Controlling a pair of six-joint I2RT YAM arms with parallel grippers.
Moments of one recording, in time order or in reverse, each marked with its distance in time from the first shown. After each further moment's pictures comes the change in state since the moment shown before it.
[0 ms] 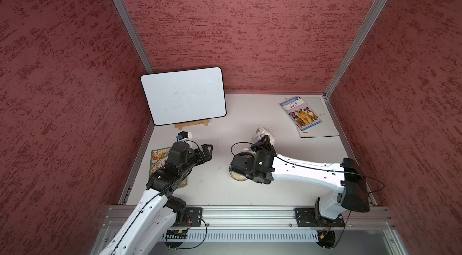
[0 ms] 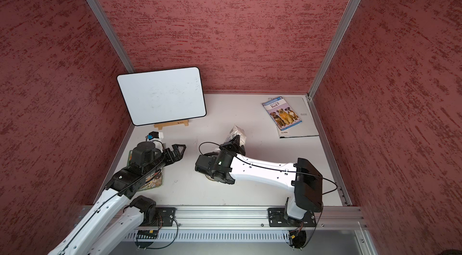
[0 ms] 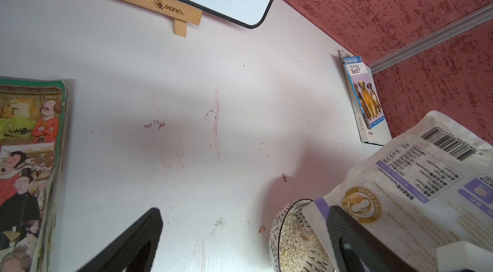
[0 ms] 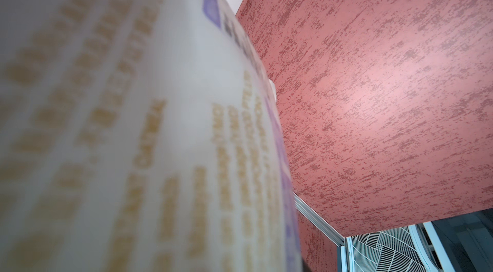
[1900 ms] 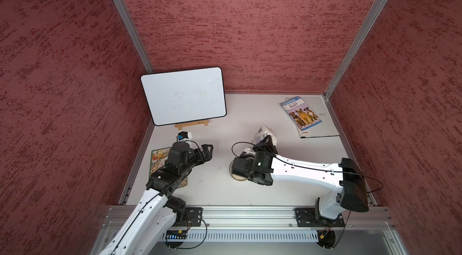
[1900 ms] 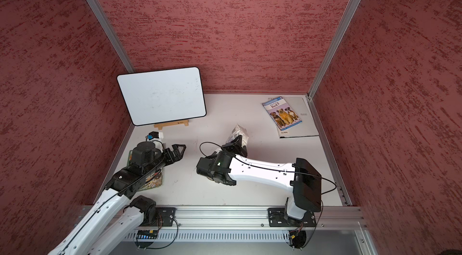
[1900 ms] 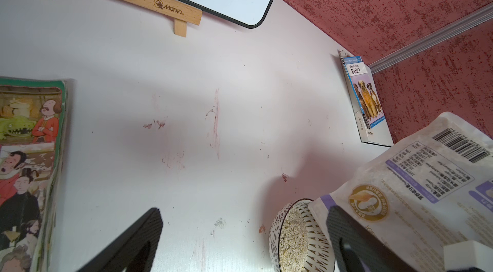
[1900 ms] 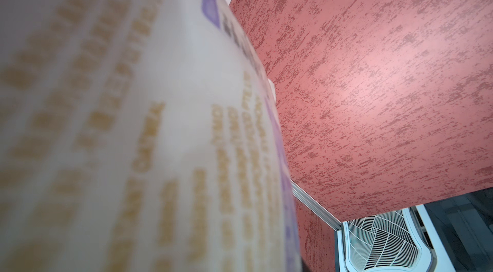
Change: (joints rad) left arm 0.000 0.000 0.000 0.000 0.000 0.000; right arm 0.010 0.010 0.000 -0.101 0.045 0.122
